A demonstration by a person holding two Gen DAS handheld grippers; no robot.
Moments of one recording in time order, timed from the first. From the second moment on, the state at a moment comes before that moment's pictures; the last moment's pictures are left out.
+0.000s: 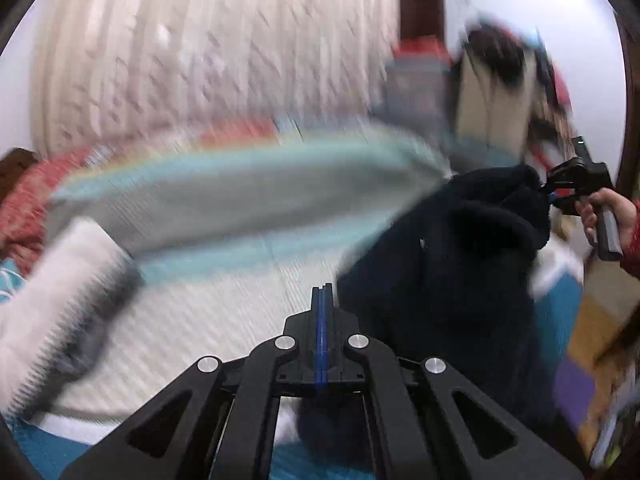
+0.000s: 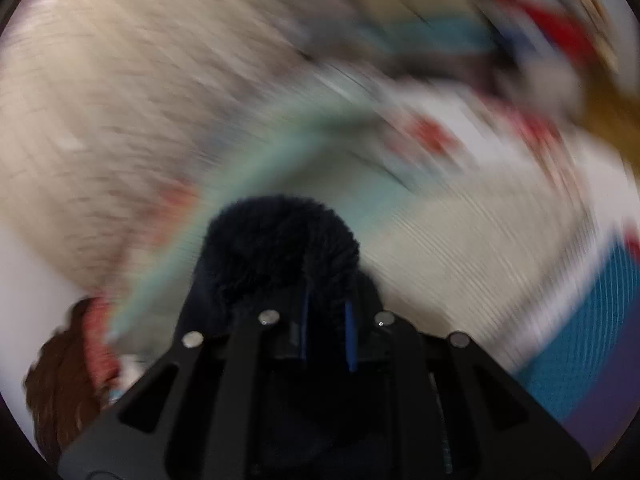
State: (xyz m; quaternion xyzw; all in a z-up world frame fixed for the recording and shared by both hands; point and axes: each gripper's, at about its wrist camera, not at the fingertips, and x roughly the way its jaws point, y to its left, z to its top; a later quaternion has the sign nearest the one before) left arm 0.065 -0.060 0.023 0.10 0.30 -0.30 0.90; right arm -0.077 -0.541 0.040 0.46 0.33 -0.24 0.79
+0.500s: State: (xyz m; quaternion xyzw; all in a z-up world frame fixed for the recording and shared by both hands) left arm 0.070 -0.140 0.025 0.18 0.37 -0.46 0.79; right arm -0.155 -0.451 0.054 0.21 0.31 -0.10 0.92
